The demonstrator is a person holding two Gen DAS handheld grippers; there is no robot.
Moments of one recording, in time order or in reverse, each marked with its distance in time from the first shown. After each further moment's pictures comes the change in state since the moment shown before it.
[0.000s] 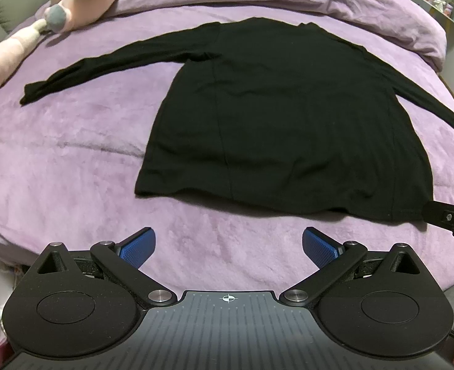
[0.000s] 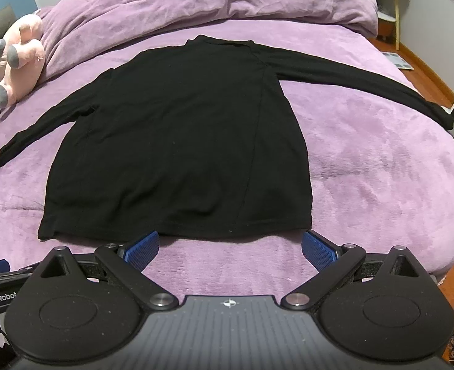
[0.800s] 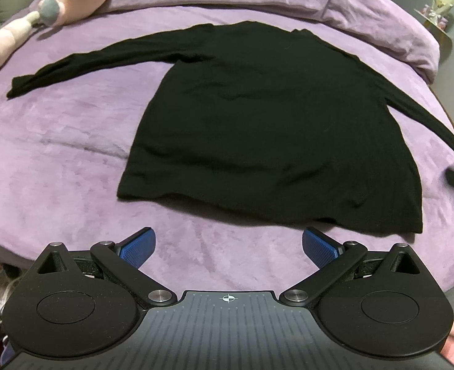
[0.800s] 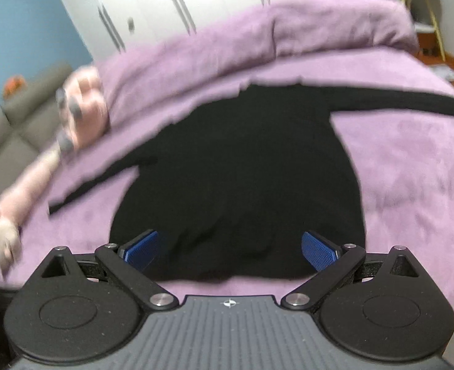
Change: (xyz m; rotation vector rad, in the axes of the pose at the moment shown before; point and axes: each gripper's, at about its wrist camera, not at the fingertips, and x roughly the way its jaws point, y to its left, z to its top) left arm 0.010 0.003 0.004 -0.035 -0.019 -0.068; right arm -0.002 -0.052 -0.006 0.096 -0.308 0.332
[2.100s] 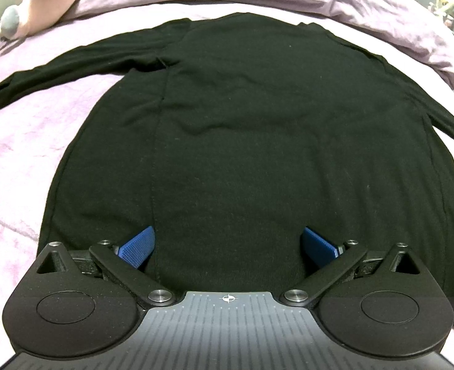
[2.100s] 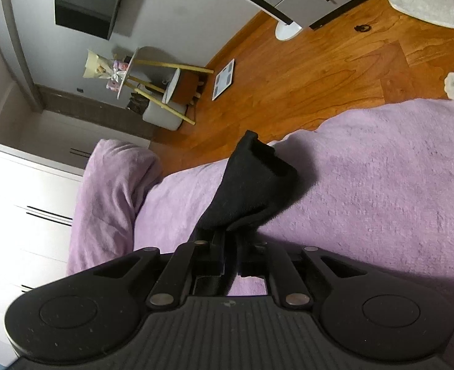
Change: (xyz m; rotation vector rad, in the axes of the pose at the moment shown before) left arm 0.143 -0.029 0.067 0.025 -0.037 0.012; right arm 0.088 -0.412 0.054 1.080 -0.486 -0.258
